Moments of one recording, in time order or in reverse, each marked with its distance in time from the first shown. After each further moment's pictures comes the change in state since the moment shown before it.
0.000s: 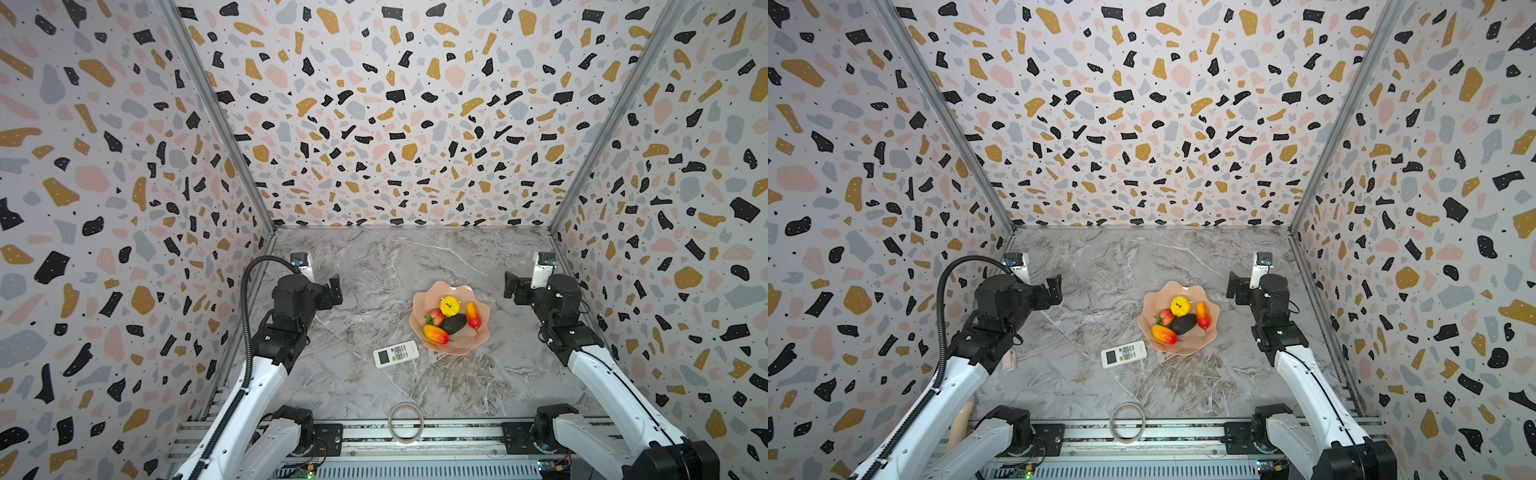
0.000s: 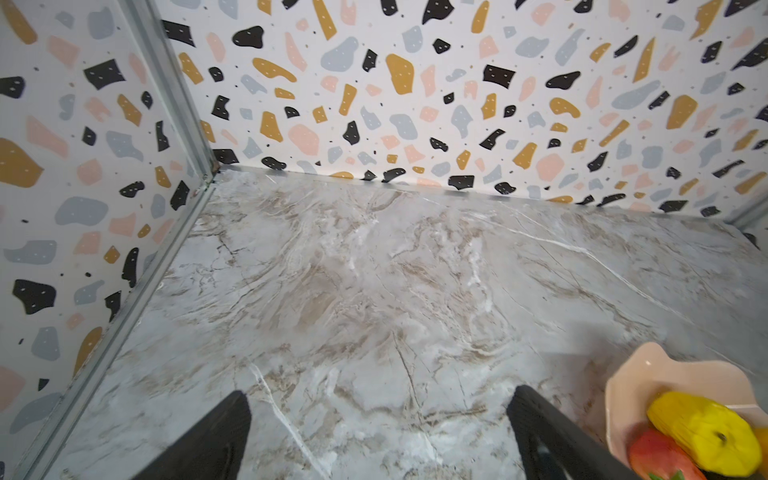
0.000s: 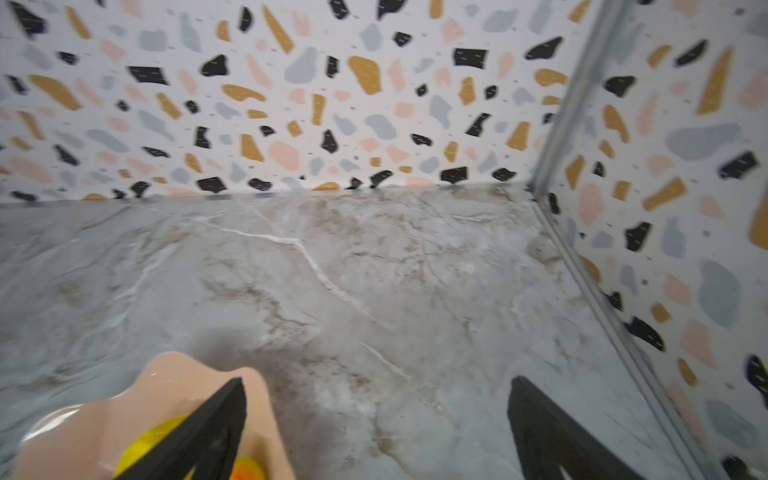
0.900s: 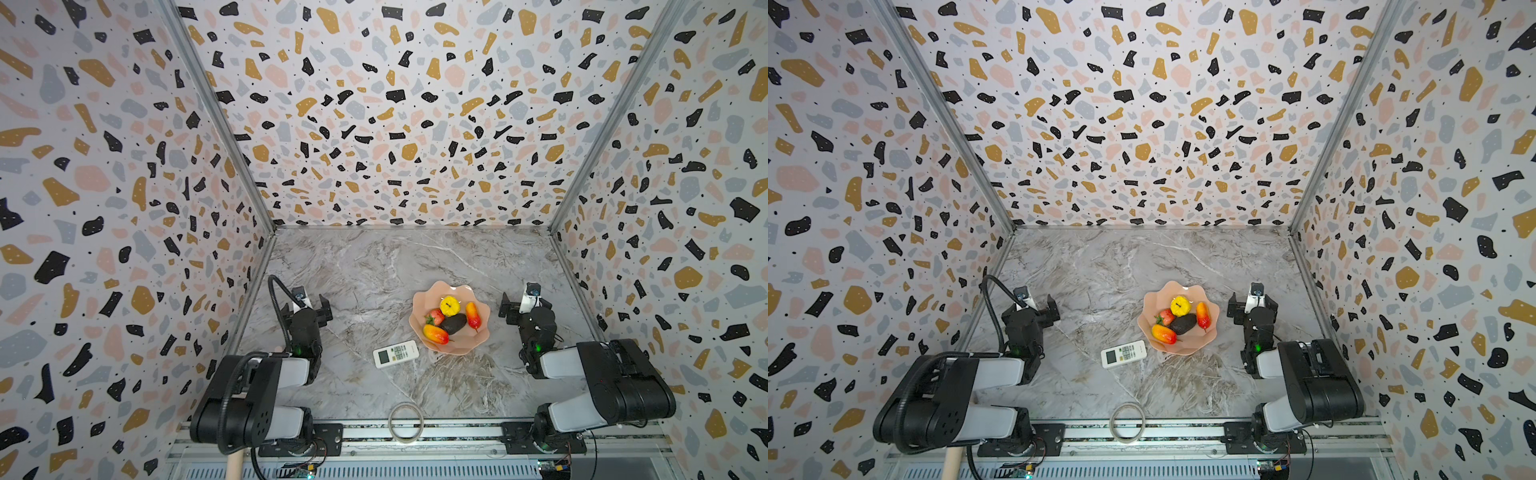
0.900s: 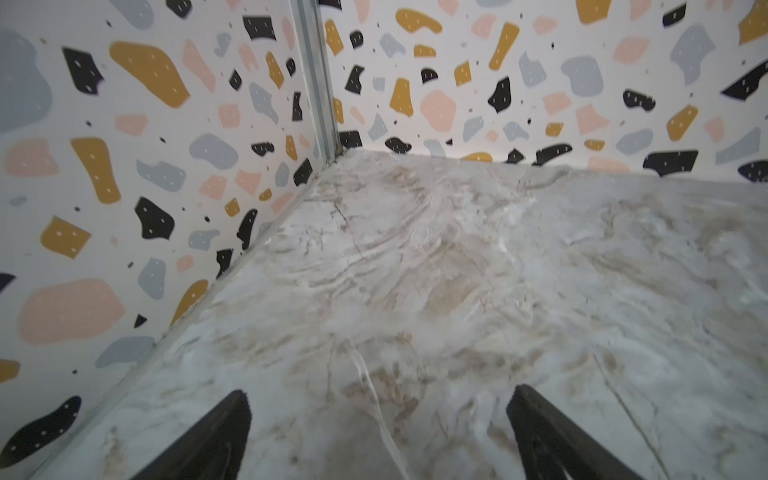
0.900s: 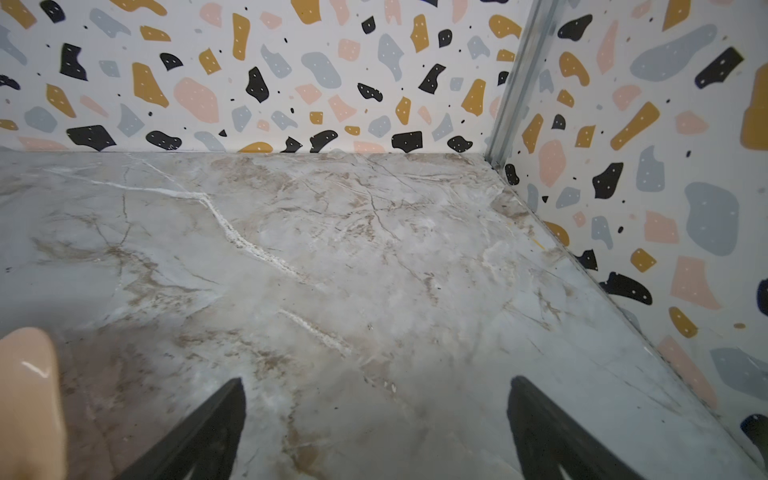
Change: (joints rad) left arm 0.104 0.529 -0.535 1.147 -0.219 0.146; right arm -0.006 0.527 -0.378 1.019 0.084 -0.119
